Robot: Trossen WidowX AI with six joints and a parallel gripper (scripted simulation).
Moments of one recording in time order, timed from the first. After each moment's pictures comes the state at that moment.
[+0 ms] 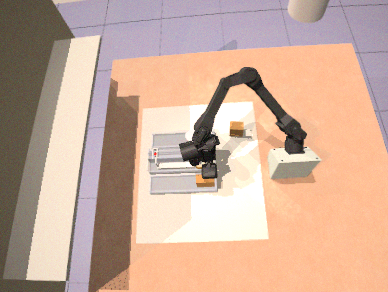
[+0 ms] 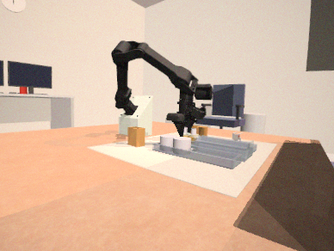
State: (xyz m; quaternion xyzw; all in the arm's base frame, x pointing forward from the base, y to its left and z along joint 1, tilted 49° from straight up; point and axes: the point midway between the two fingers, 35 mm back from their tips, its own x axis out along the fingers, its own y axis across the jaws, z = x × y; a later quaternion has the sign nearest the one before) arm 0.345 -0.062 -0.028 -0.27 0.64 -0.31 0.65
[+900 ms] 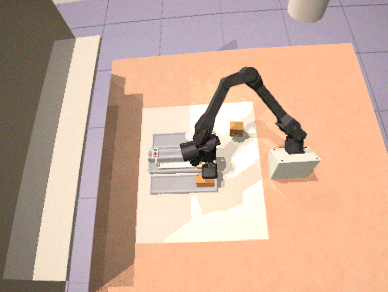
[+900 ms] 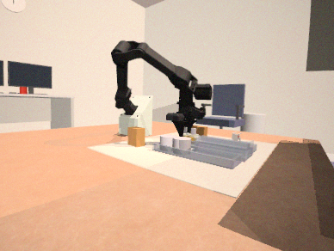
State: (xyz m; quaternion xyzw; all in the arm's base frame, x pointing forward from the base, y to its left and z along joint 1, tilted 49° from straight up) arm 0.343 -0.062 -0.029 -0.27 0.64 -0.31 0.65
